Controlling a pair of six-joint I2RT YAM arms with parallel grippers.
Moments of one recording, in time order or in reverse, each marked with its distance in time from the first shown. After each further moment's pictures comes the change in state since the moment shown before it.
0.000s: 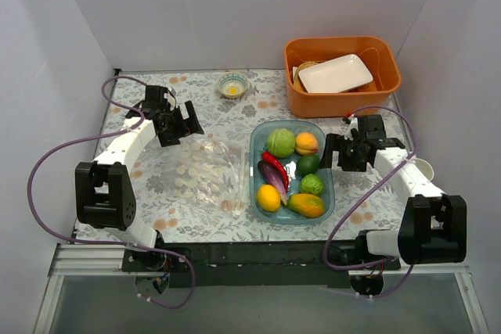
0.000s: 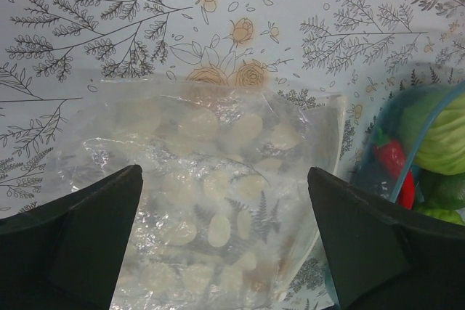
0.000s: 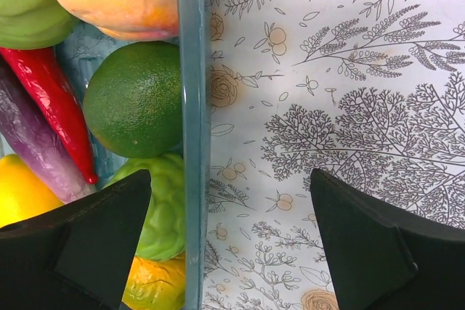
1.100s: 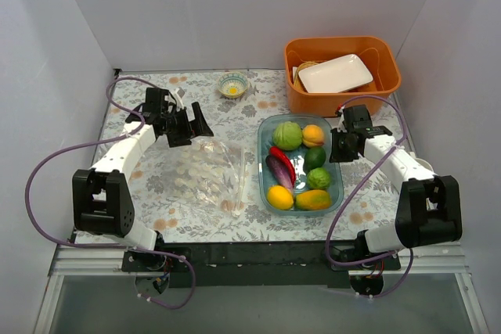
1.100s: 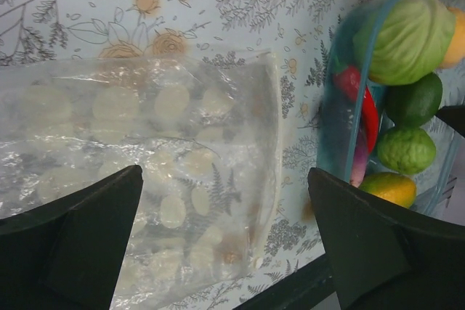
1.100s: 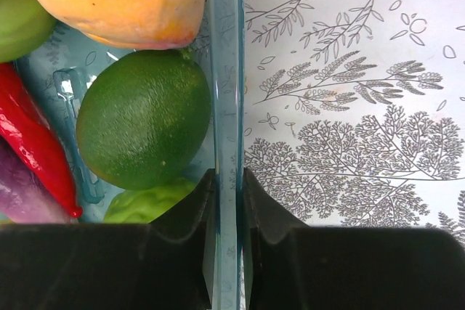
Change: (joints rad) left arm -0.013 -0.050 -0.038 0.032 0.200 0.032; right arm 0.104 0.129 0.118 -0.018 0.241 0.011
